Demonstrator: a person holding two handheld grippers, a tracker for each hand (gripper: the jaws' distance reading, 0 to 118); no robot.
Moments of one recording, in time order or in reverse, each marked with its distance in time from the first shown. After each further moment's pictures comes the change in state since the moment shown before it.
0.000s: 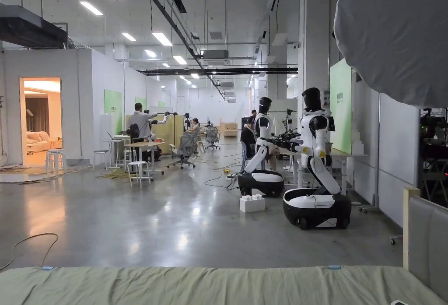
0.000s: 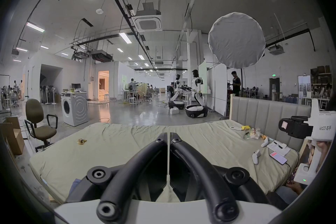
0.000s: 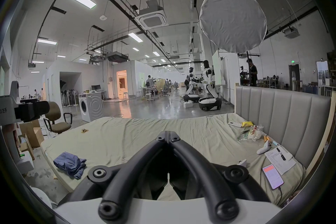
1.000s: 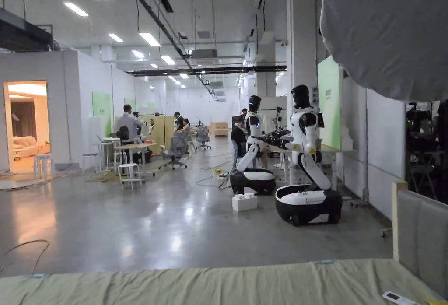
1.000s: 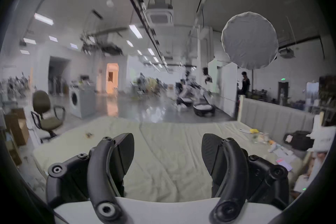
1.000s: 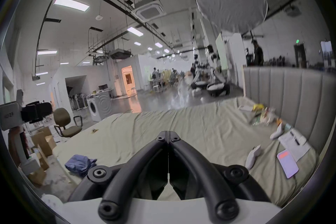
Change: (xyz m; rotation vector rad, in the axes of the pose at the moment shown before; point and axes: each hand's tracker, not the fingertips) left arm -0.009 0.006 -0.002 0.044 0.155 0.011; right arm 0.016 -0.011 -0.023 -0.055 0.044 -0.102
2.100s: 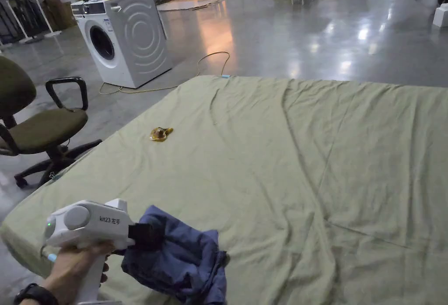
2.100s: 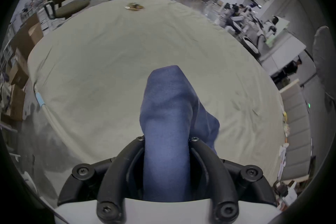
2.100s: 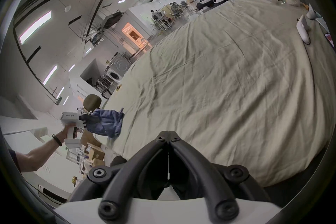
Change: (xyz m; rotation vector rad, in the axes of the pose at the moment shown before) left arm -0.344 -0.221 -0.210 -1.044 0.165 0.490; right arm -0.014 -0.196 -0.077 -0.675 0.257 -0.464
